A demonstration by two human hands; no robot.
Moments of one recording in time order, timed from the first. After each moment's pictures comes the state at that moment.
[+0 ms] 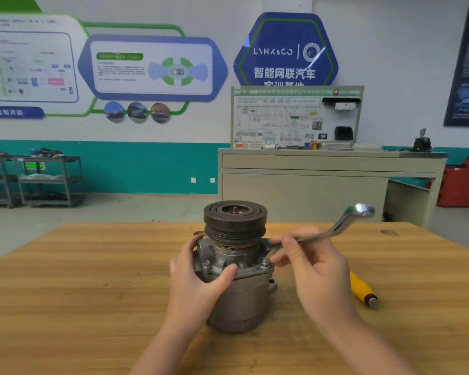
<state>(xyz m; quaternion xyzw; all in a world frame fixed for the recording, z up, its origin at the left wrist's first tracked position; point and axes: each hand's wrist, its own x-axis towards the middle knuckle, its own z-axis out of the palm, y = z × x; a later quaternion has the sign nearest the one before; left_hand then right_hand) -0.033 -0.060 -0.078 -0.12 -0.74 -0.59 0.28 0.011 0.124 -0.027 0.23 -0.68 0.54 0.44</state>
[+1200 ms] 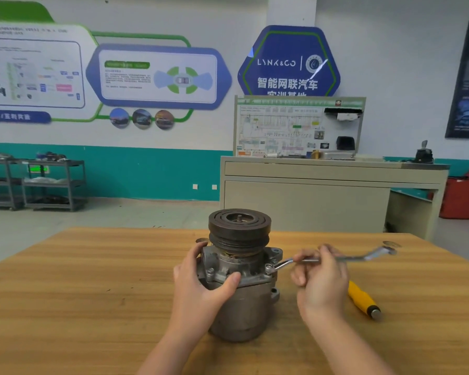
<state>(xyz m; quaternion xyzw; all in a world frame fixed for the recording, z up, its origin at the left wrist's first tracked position) -0.034 -0.060 -0.080 -0.13 -0.74 -0.60 0.27 -0.027 0.122 -0.035 0.02 -0.41 0.85 0.34</state>
